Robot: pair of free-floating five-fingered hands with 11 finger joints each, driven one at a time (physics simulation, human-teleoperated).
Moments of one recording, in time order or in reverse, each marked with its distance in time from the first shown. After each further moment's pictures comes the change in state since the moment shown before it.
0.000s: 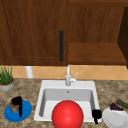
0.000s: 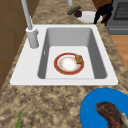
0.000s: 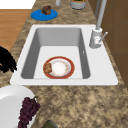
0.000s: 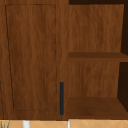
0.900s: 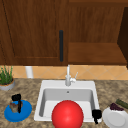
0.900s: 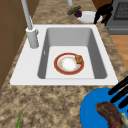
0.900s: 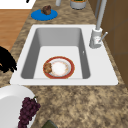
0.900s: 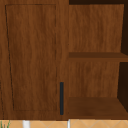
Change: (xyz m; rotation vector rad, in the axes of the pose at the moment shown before) left hand -0.105 -0.002 -0.004 -0.026 -0.010 0.076; right hand 0.000 0.000 0.000 0.000 0.000 0.000
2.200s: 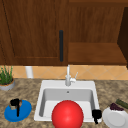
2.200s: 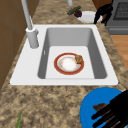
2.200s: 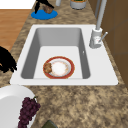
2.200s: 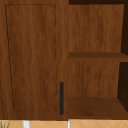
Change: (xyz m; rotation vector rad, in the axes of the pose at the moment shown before) left hand -0.096 -0.061 0.018 0.014 -0.010 -0.081; right hand 0.000 0.000 0.000 0.000 0.000 0.000
